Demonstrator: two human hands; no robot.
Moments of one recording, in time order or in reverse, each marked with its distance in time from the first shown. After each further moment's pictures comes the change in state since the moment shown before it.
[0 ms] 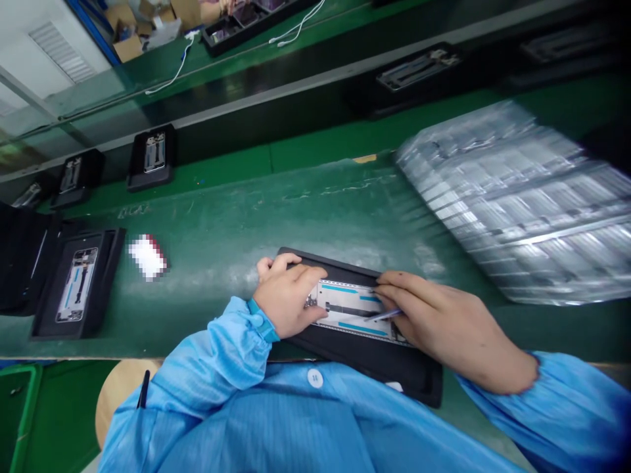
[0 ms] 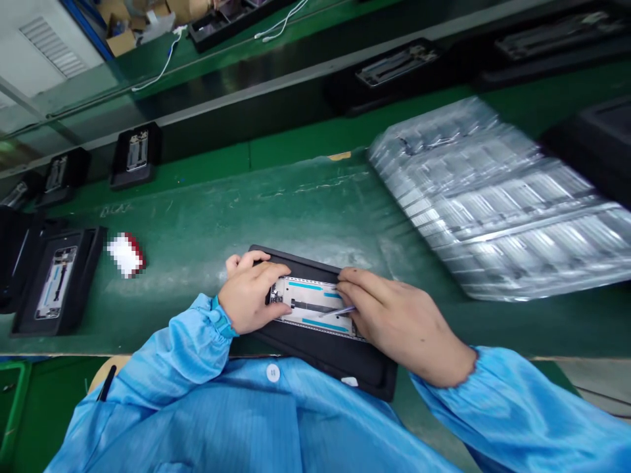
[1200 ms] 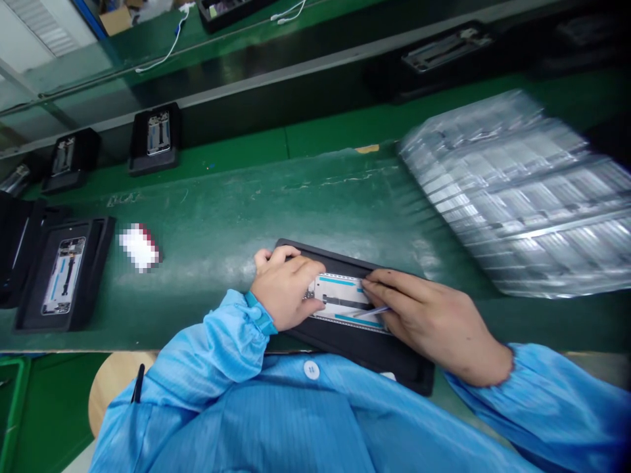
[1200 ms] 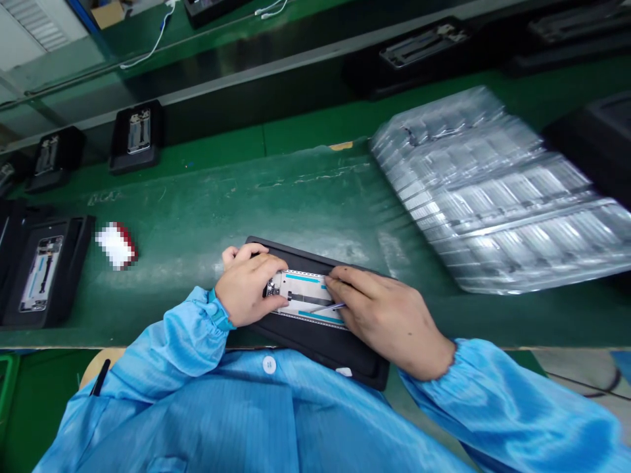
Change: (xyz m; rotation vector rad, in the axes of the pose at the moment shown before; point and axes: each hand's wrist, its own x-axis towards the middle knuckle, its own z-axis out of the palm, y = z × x) left_hand 0.000 0.001 0.002 -0.001 0.011 0.027; right_hand 0.001 -0.012 0.001 -0.008 -0.016 -0.004
